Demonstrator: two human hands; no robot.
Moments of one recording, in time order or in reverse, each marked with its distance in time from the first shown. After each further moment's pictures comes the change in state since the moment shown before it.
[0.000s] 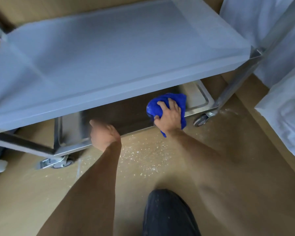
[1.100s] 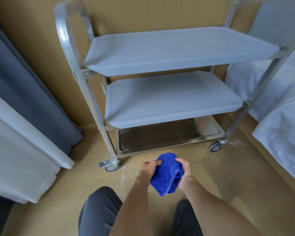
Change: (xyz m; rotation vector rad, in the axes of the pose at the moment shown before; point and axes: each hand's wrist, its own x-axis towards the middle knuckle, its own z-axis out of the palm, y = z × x) left_hand -0.057 -0.087 -0.219 -0.474 -0.982 -0.372; right_hand -0.257 -0.176 -0.109 1.619 -0.445 0.736
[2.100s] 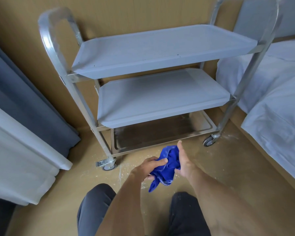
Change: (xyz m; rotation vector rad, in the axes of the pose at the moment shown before) left_hand -0.004 -0.006 0.015 0.391 -0.316 0.129; right_hand -0.011 -0.053 -0.008 -0.268 0.250 0.107
